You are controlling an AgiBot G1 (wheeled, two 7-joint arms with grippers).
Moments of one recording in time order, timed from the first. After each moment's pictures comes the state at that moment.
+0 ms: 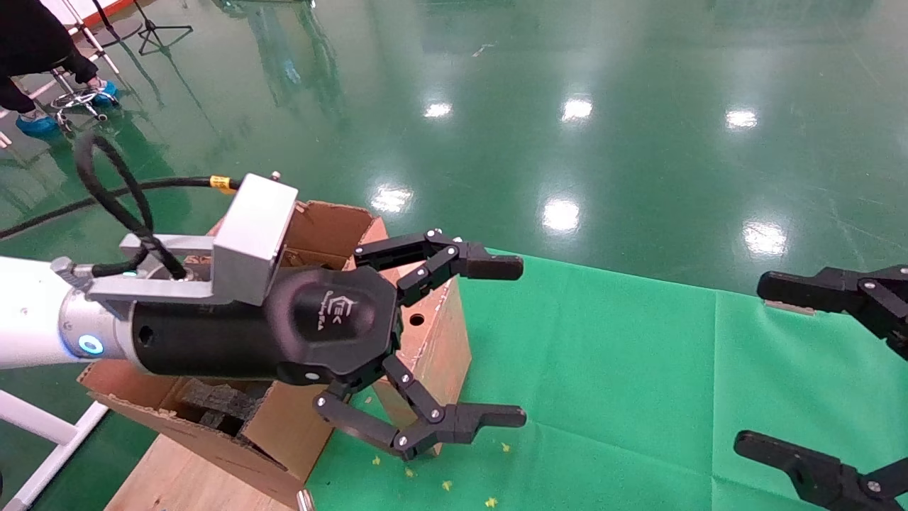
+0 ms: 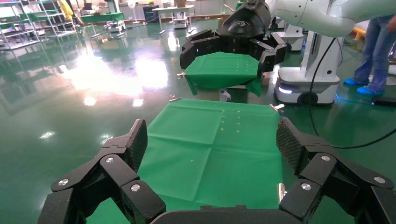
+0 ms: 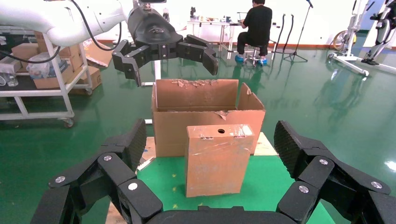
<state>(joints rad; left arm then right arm) -1.08 0.61 0.28 -1.28 0.73 1.49 -0.19 1.08 -0.59 -0.34 1.25 -0.68 -1.46 0.15</state>
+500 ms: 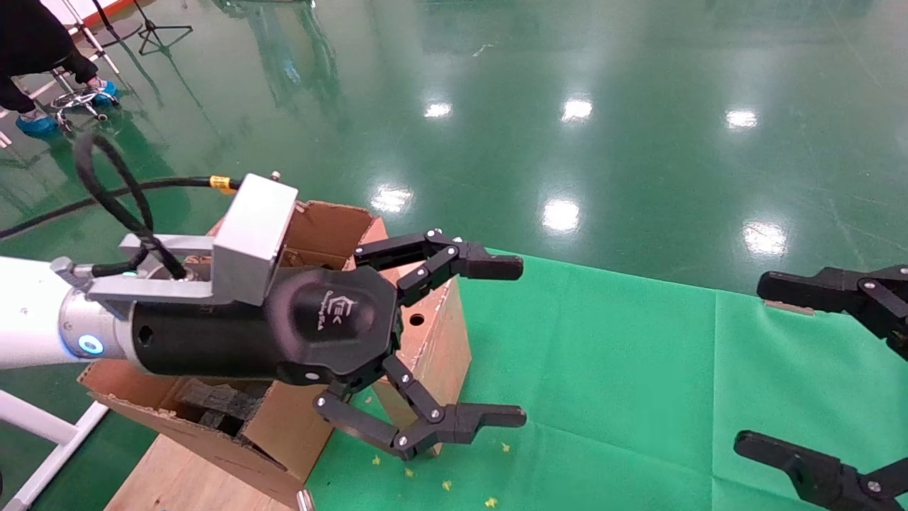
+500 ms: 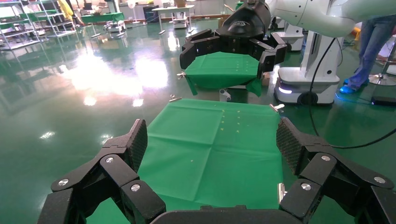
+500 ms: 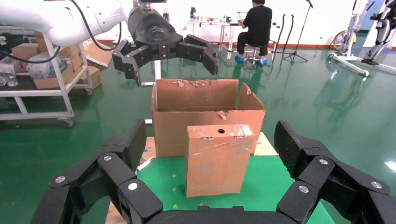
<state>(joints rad) -1.08 0.61 0.28 -1.28 0.74 1.49 -0.19 1.08 -0.59 -0.34 1.25 -0.68 -1.46 0.15</state>
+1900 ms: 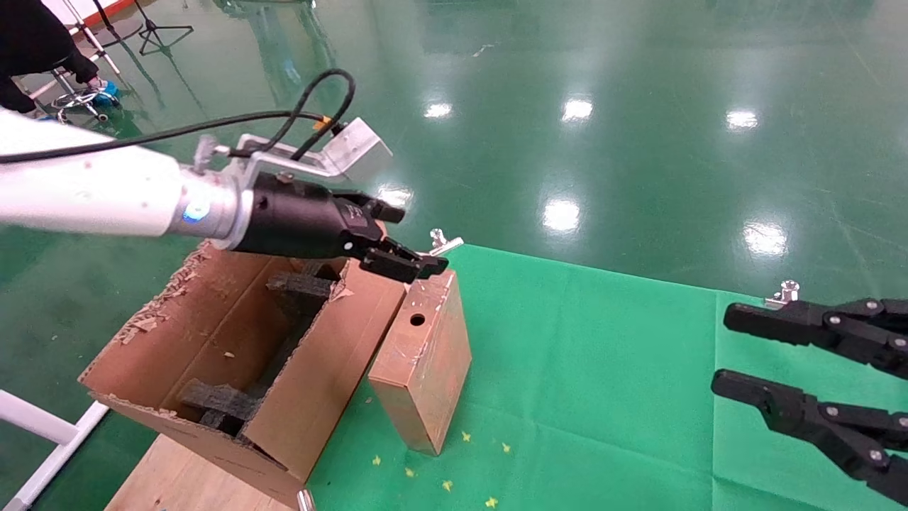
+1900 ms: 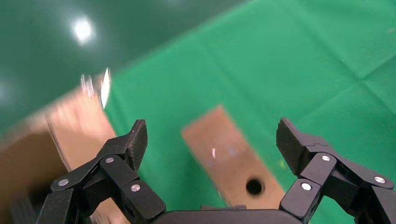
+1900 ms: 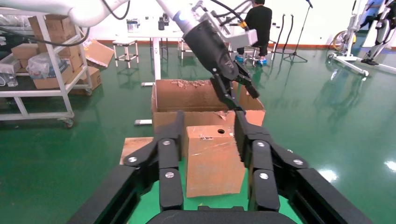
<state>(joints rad) -1.53 0.68 0.59 -1.32 1.63 1.37 -0.99 1.08 -0.58 -0.34 1.25 -0.68 -1.46 0.15</state>
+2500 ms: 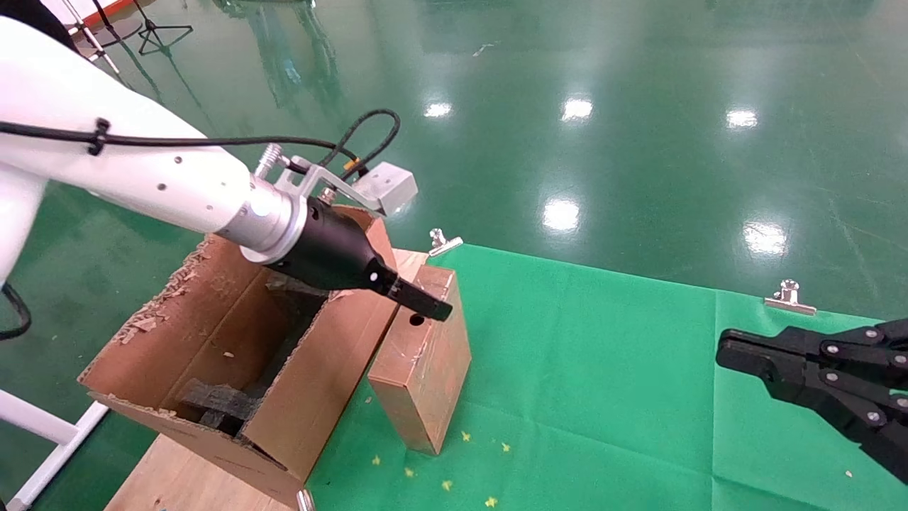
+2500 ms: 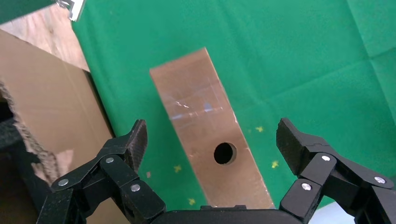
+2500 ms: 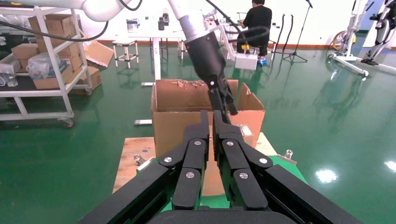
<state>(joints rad) -1.70 0.83 0.79 -1.32 1.85 1.56 -1.53 1.08 -0.58 -0.34 1.25 -0.68 -1.46 0.15</state>
